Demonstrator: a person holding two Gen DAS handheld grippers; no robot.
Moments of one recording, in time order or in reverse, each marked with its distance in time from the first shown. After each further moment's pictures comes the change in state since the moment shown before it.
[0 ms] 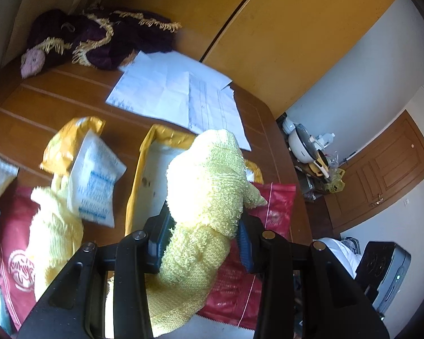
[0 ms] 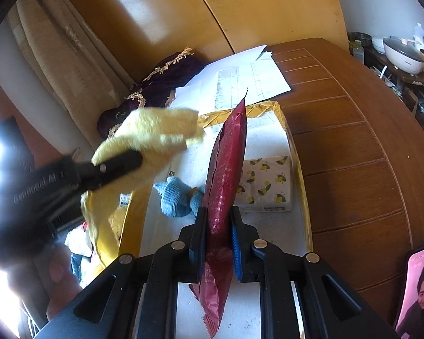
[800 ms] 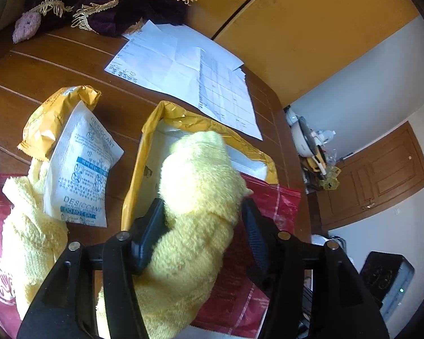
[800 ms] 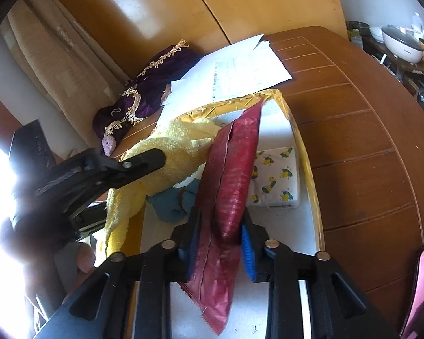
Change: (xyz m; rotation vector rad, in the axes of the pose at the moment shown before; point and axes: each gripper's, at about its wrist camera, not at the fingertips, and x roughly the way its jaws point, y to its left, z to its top) left arm 0.032 0.024 0.000 -0.102 0.116 -0.059; right arm 0.012 -0.001 0.002 0.041 0.036 -0.001
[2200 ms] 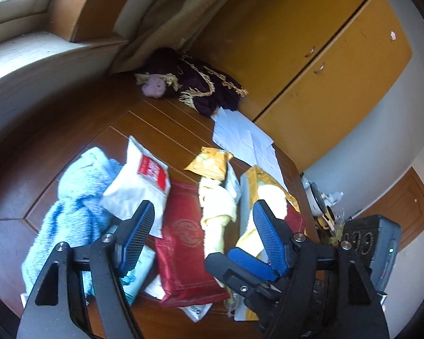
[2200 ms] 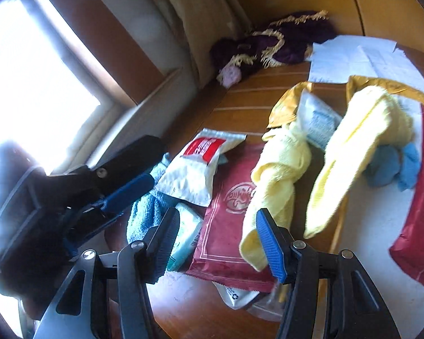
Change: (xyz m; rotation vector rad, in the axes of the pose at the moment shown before) left arm -0.170 0.110 -0.075 -0.093 -0.407 0.093; right arm 0.043 0.180 -0.083 -0.352 0.167 0.267
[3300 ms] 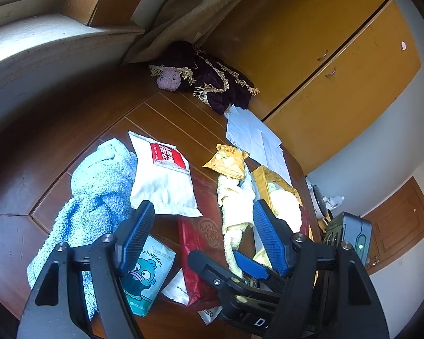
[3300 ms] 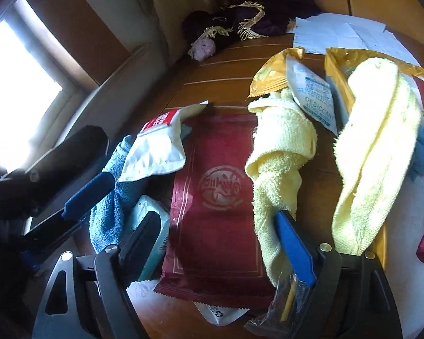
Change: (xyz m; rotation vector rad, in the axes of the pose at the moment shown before) left arm 0.005 0.023 -0.002 -0.045 0.029 0.002; right arm 0.039 -0.007 -0.003 0.058 0.076 -0.133
